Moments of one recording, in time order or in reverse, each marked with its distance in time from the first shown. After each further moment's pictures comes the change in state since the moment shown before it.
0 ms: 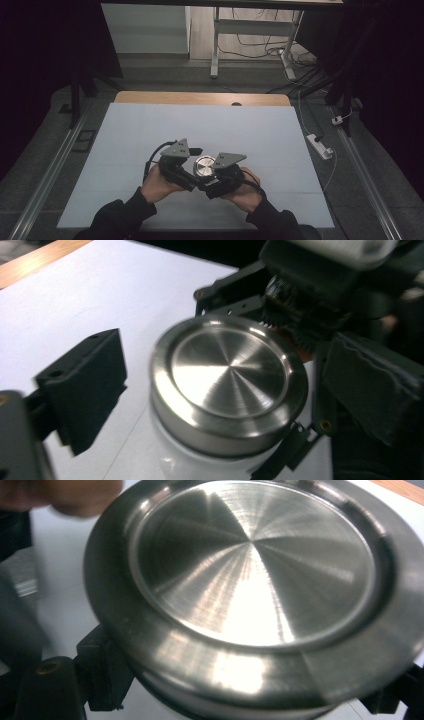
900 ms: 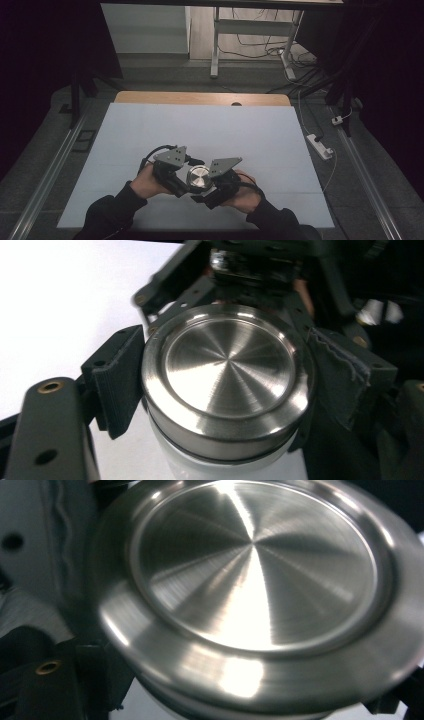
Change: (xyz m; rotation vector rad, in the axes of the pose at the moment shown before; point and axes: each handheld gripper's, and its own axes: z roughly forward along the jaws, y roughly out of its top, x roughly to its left) left arm -0.005 -0.005 -0.002 0.092 -0.113 0.171; right arm 0.011 0.002 0.002 -0.001 0.191 -0.080
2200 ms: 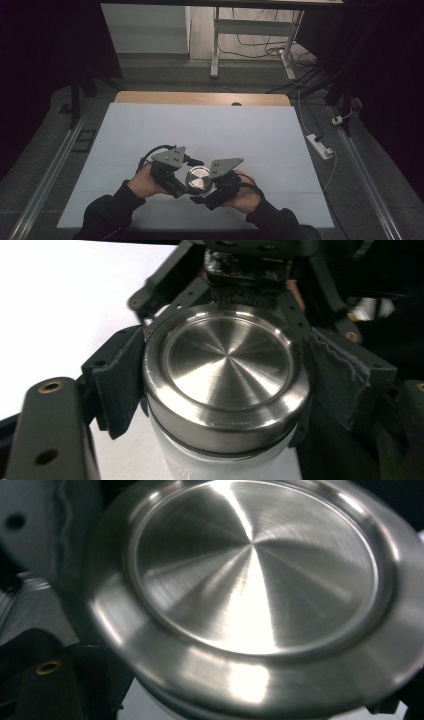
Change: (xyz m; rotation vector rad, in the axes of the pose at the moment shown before) left arm -0.004 0.004 -0.006 0.012 -0.012 0.046; right arm 0.001 0.001 -0.002 -0.032 0.027 -0.020
